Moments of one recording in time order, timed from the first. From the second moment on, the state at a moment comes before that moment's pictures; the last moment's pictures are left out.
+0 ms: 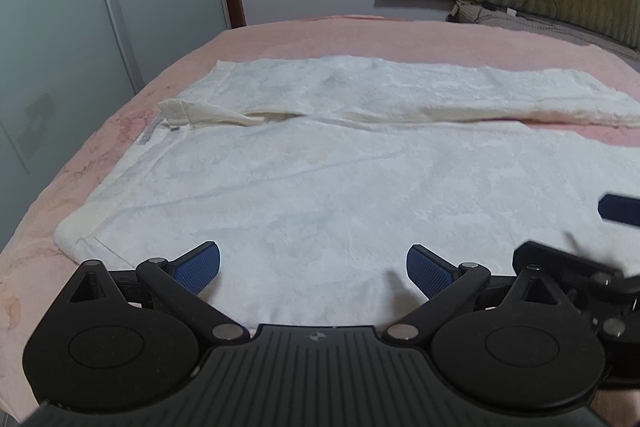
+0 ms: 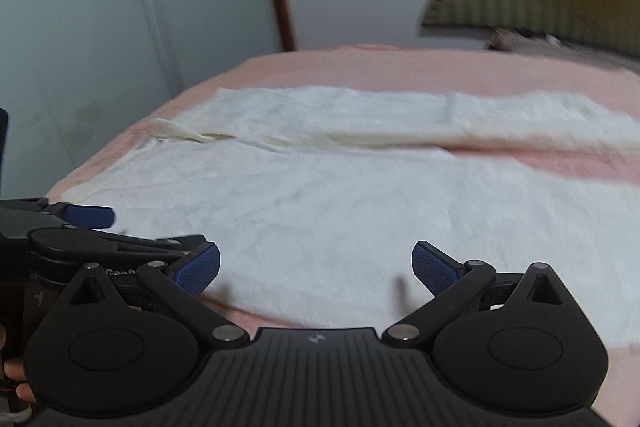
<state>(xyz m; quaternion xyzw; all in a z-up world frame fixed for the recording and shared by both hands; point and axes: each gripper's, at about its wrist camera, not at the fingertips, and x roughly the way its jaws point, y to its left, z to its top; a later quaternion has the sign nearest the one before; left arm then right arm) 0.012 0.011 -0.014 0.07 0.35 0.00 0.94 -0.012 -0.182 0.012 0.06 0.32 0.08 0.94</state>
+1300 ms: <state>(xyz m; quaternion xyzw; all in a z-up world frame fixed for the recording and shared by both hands) 0.163 0.116 0.002 0.03 0.37 0.11 0.92 0.350 -0.146 -0.037 -0.18 0.31 0.28 0.89</state>
